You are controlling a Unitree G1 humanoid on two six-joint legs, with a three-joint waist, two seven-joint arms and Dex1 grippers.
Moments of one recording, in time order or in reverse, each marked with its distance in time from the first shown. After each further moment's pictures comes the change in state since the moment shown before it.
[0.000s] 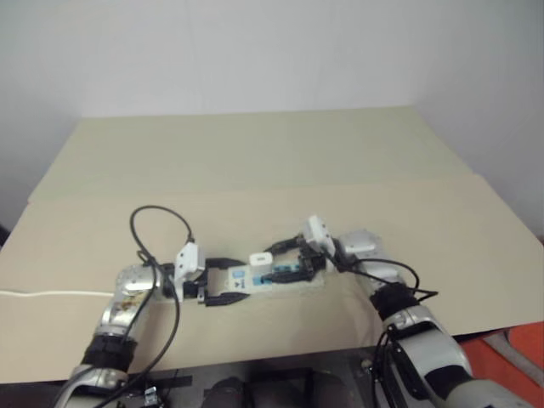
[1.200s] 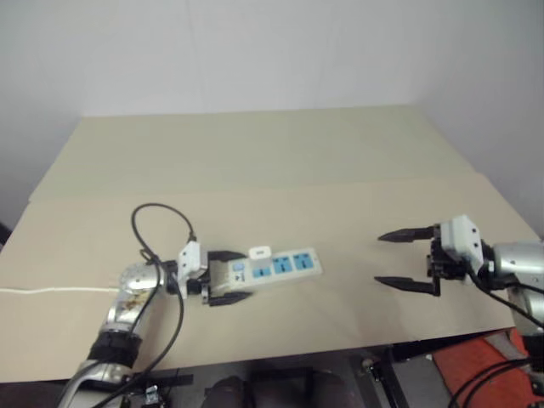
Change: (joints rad) left arm -0.030 -0.026 -0.001 0.056 -0.007 -0.091 0.009; right arm 0.476 -0.597 -0.401 -0.567 0.155 0.168 -0.095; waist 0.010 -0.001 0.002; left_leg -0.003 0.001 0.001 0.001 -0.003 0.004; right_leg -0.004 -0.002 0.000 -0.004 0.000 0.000
